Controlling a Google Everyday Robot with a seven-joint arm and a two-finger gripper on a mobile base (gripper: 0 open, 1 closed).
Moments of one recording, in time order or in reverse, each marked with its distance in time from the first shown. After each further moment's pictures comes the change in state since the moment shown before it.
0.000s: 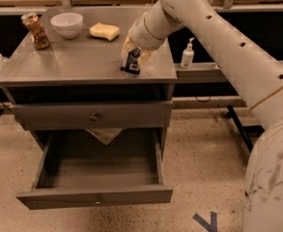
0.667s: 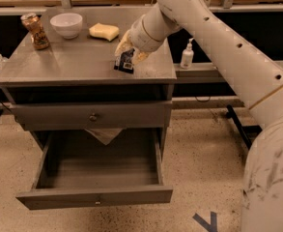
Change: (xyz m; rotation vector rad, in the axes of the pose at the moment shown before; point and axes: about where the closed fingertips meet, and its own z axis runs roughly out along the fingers) arm -0.003 0.000 0.007 0.000 -0.012 -0.002
